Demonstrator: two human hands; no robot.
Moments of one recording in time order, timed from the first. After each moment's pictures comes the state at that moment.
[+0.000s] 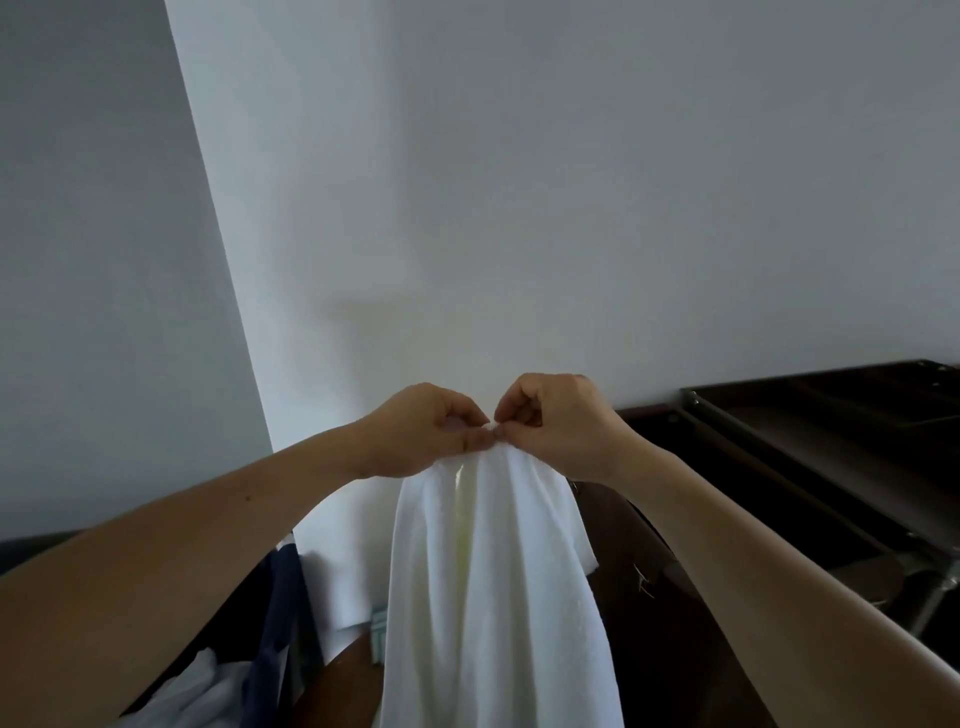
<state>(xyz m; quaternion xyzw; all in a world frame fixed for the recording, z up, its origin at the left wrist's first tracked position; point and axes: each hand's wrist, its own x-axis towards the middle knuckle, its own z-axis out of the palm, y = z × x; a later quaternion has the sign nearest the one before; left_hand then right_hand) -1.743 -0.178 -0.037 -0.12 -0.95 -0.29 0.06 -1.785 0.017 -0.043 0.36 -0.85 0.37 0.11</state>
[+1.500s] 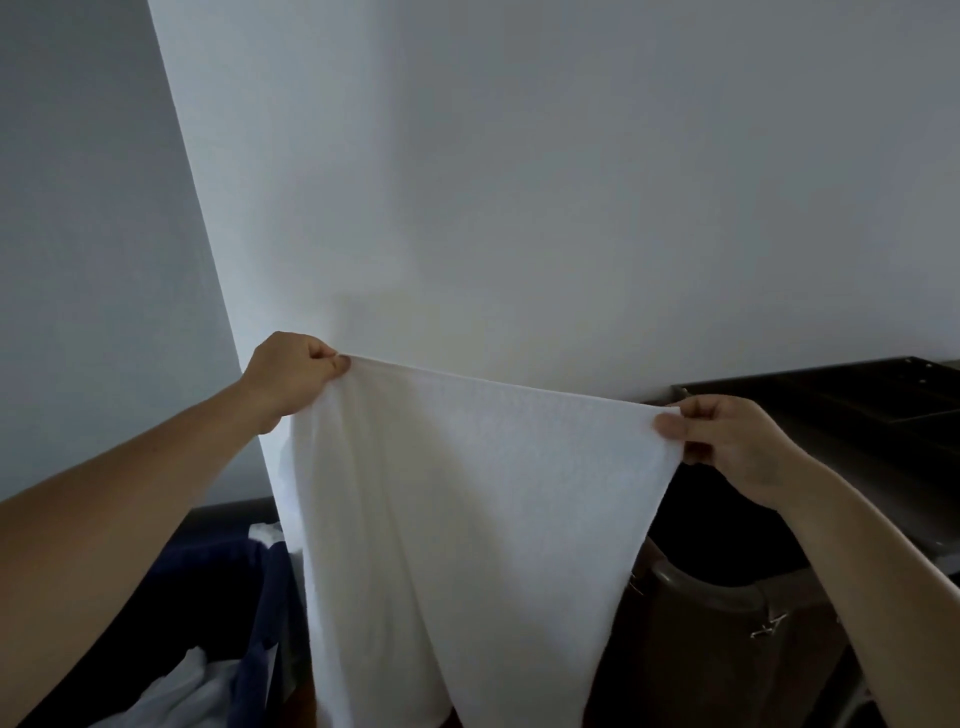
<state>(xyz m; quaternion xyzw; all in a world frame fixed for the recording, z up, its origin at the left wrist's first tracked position) -1.764 -0.267 -0.022 0.16 -0.88 -0.38 0.24 -1.838 0.163 -0.079 0.15 -0.75 0.65 -0.03</state>
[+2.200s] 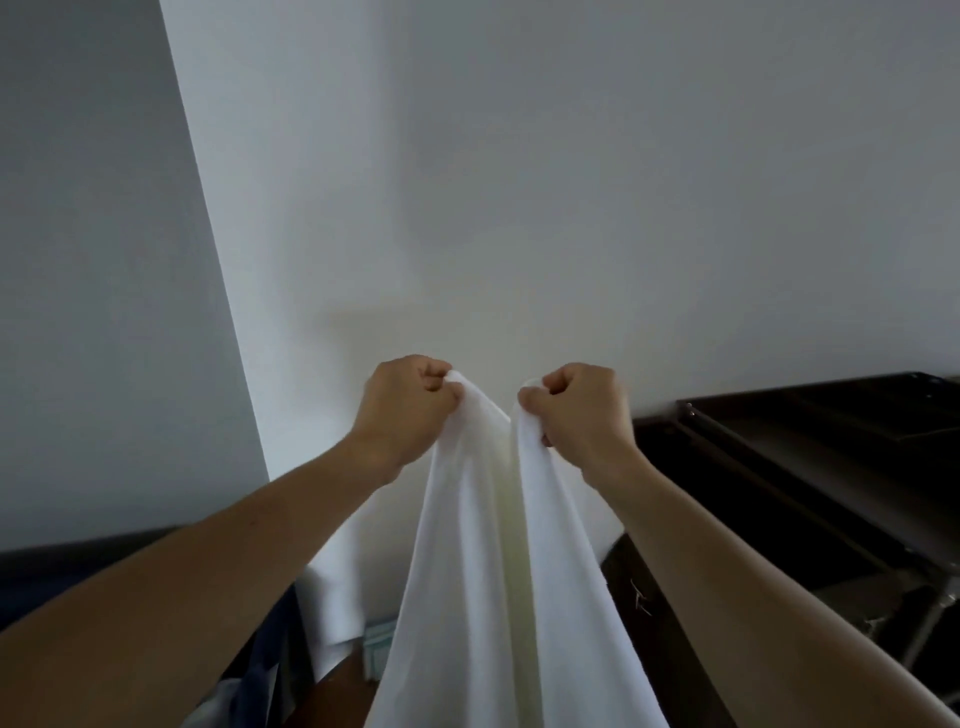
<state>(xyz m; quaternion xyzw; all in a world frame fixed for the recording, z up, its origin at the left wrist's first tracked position) -1.753 -0.161 -0.030 0.06 -0.84 -0.47 0.27 -1.797 0.009 -0.037 0.11 -0.82 0.54 0.17</state>
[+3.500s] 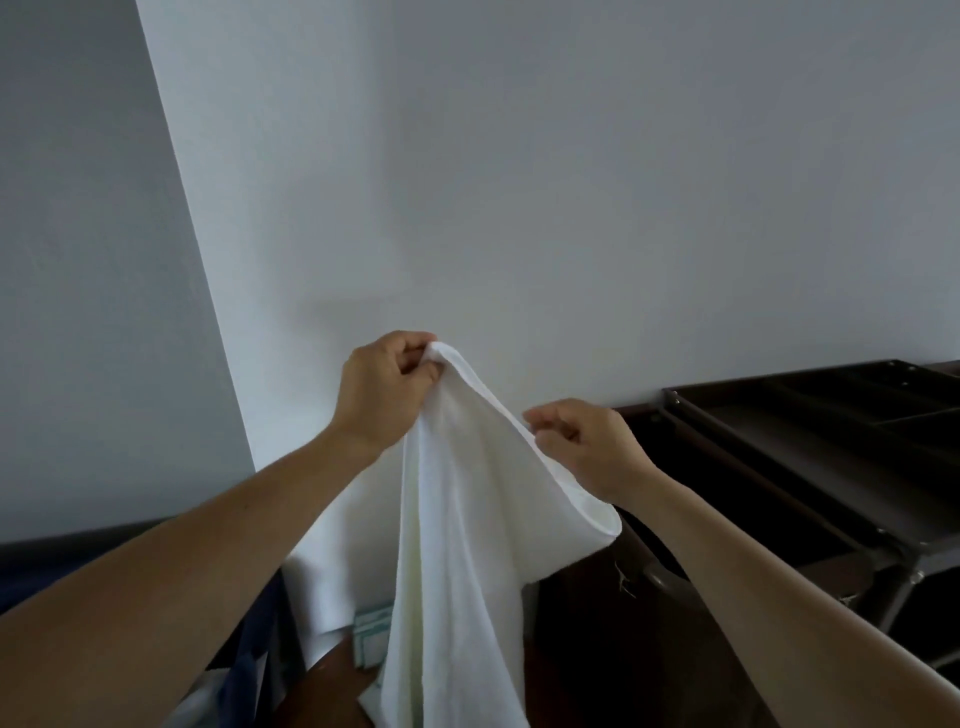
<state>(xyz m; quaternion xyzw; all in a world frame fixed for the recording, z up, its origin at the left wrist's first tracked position) -1.761 -0.169 -0.037 0.01 -0.82 -0.45 0.36 -1.815 0.056 -0.087 0.25 -0.86 0.43 0.08</state>
